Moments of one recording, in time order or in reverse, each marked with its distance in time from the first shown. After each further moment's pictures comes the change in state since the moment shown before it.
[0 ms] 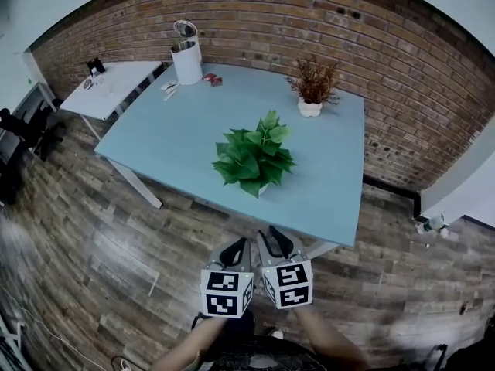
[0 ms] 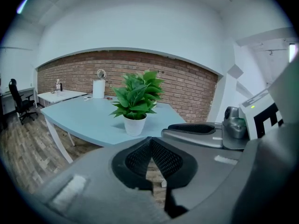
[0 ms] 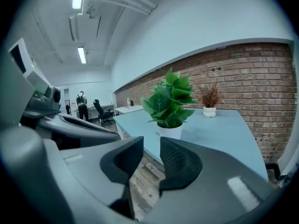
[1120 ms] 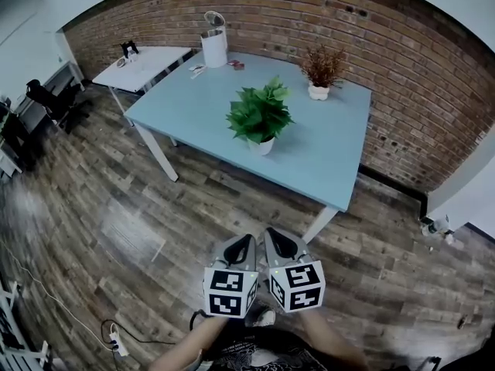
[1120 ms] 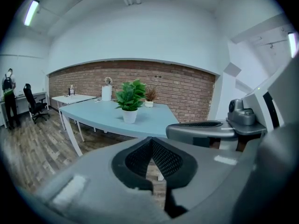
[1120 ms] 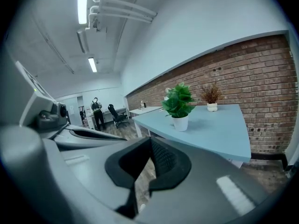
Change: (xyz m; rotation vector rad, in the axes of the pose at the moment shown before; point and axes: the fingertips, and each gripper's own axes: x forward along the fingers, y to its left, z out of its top) left arm -0.118 -0.098 -0.063 -0.003 -0.053 0.102; right arm -0.159 0.052 -0.037 0.044 -0.015 0.148
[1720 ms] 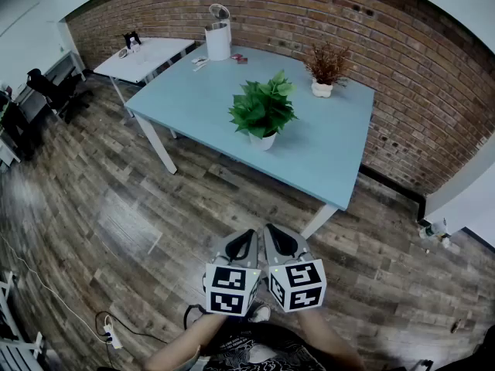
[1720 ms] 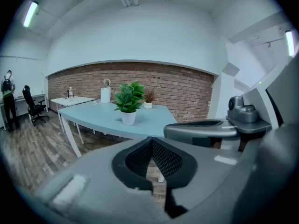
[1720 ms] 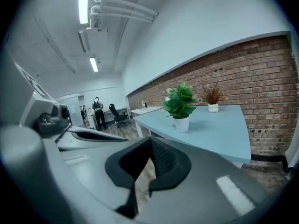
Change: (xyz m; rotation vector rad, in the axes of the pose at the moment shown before) left arm 0.004 -0.001 0.006 0.036 -0.020 0.008; right arm 0.001 0.001 0.007 -0.012 -0.006 0.009
